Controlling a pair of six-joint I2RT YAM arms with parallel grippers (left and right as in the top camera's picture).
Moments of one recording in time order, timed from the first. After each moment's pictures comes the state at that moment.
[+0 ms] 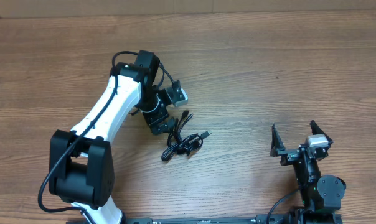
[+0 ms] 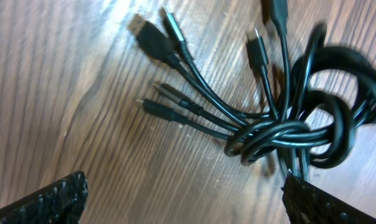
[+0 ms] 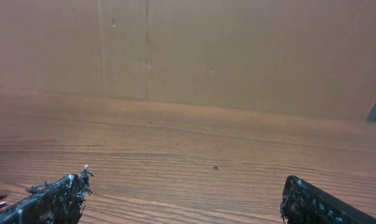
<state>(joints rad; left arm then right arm) -0.27 1.85 1.38 -1.07 0.28 0.87 -0.06 0.02 0.02 -0.02 -0.17 -0.06</state>
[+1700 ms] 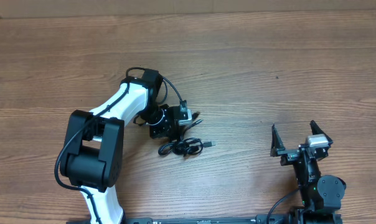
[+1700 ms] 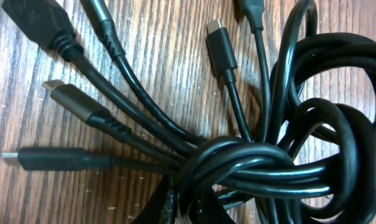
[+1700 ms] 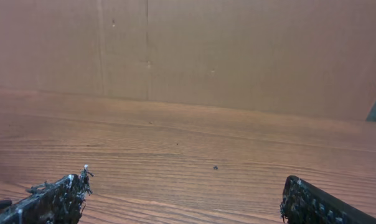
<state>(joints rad) -0.27 1.99 1.25 -0.95 0.50 1.15 -0.06 0.02 0.02 -0.02 -0.17 -0.06</state>
